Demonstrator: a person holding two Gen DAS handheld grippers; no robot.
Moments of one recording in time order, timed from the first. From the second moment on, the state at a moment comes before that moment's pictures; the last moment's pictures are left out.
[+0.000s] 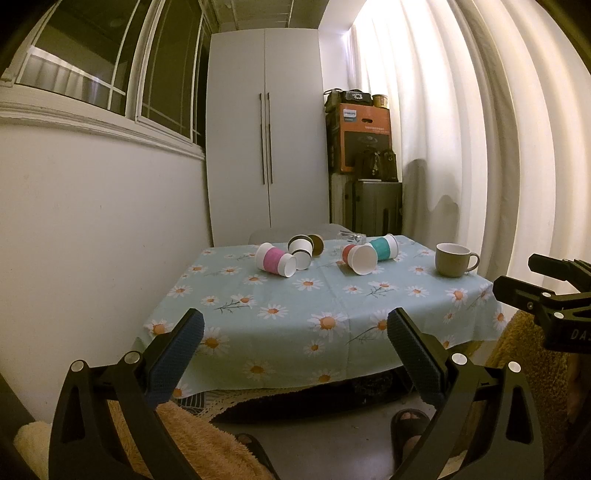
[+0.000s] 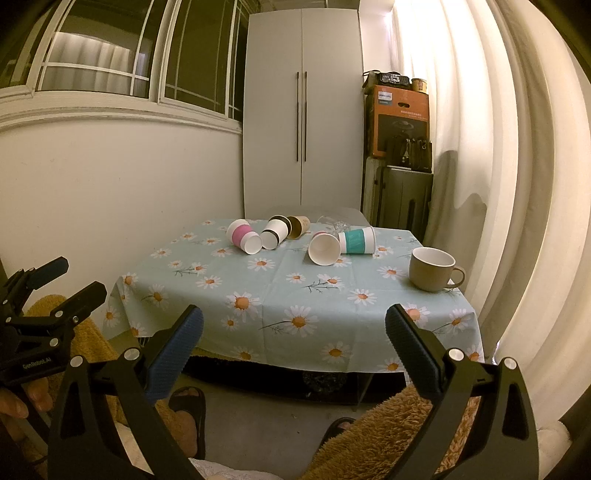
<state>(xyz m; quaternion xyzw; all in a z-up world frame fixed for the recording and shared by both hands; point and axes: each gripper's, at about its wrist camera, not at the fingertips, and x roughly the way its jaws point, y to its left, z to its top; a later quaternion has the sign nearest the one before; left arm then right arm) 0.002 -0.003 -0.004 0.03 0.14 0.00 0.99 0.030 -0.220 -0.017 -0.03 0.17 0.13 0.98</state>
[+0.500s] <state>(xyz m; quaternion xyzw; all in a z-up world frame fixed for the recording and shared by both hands) 0.051 0.004 0.016 -0.01 0.20 -0.06 0.98 0.093 -0.207 -0.012 -0.03 0.26 0.19 0.95</state>
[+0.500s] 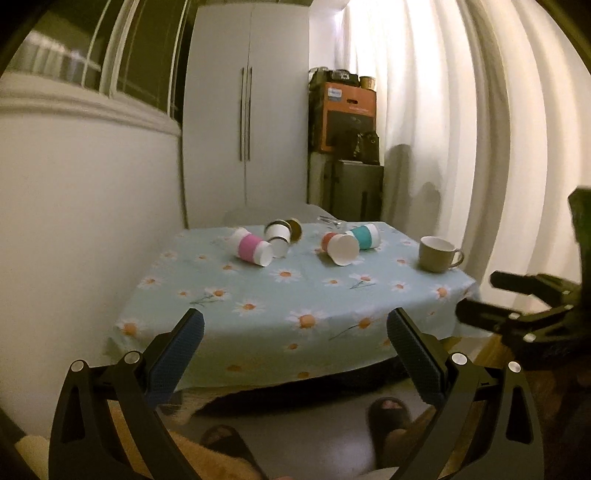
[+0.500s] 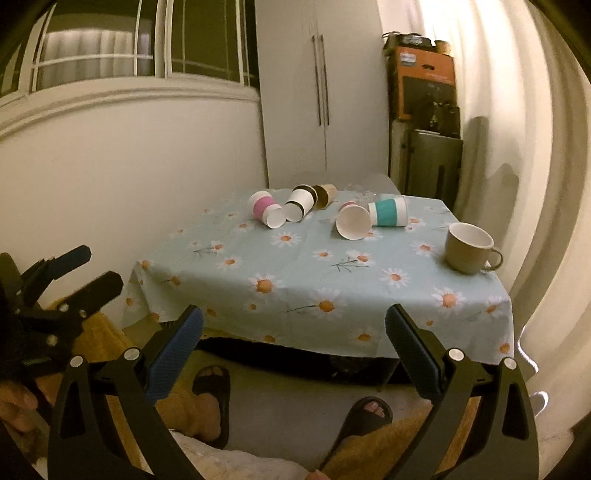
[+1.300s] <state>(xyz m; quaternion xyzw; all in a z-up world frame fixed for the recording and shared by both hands) 0.278 0.122 0.023 -0.24 0.34 -0.07 0.91 0.339 -0.115 0.035 -0.10 0.37 0.33 0.86</state>
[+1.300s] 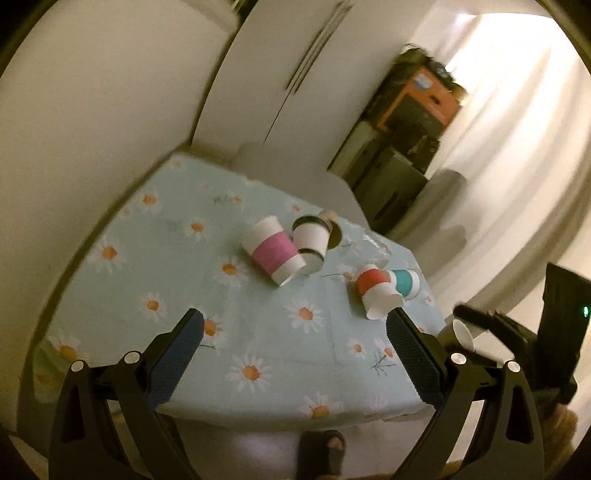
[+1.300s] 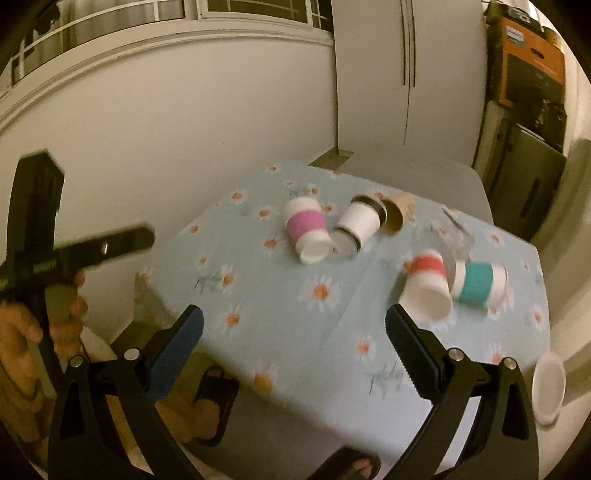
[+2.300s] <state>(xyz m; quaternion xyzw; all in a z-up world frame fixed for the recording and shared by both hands) 0.343 0.196 -0.077 -0.33 0.45 0.03 0.83 0.553 0.074 -0.074 -0.31 0.56 0.32 0.70</state>
